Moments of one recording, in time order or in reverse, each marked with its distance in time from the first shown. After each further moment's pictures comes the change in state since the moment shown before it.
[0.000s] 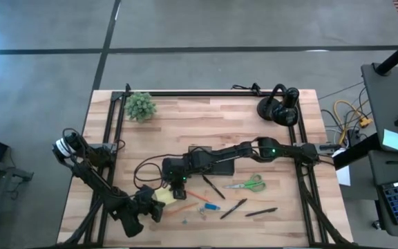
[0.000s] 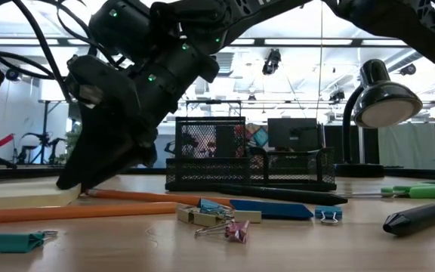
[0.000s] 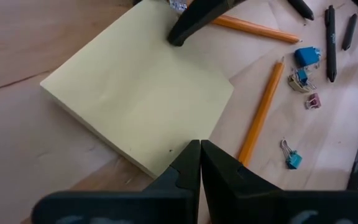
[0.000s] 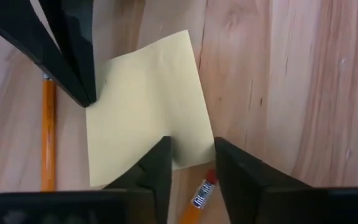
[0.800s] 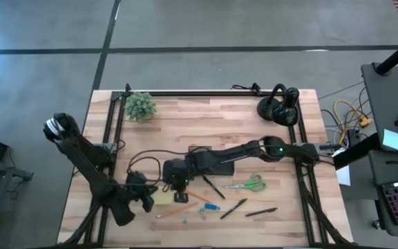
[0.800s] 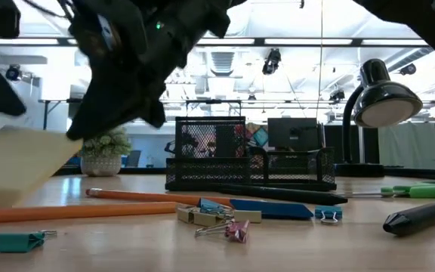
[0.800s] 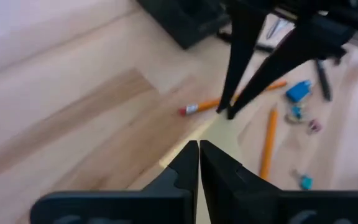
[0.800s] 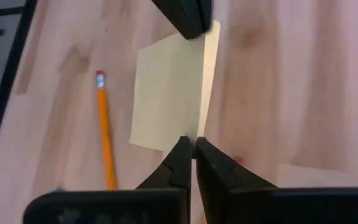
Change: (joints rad) left arm 0.002 -0.448 0.008 -0.371 -0.121 0.265; right arm 0.026 -0.123 0.014 -0.117 0.113 0.018
